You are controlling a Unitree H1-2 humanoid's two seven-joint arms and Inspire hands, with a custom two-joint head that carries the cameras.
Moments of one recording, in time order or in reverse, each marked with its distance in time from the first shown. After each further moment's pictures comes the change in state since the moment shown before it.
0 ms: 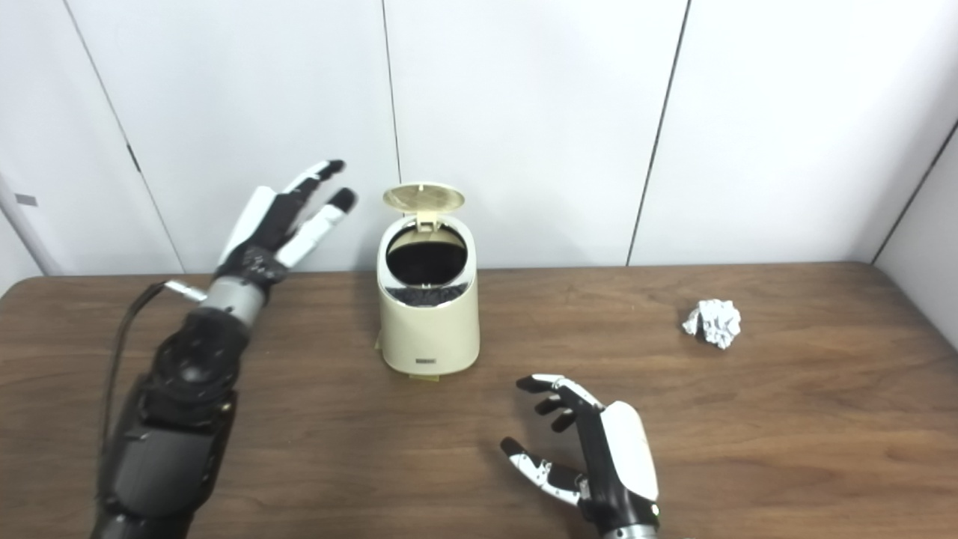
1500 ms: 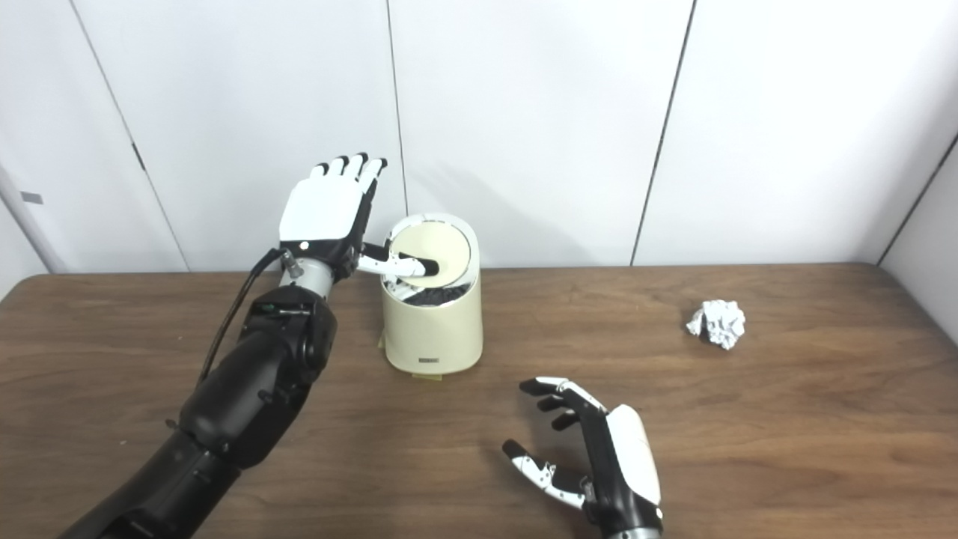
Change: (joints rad) left arm -0.216 0.045 -0.435 0.421 0.722 0.058 0.110; right arm 0.015 0.028 -0.015 0.002 0.063 -0.013 0.040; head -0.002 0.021
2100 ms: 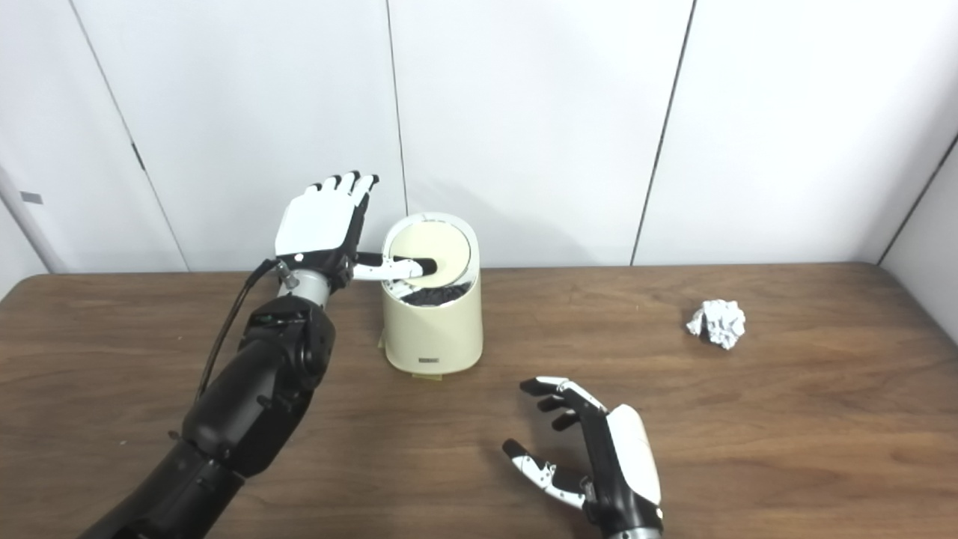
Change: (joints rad) left arm 0.019 -0.018 0.032 0.017 -0.046 0.000 0.014; right arm 0.000 0.000 -0.001 -0.001 0.003 0.000 0.001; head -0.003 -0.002
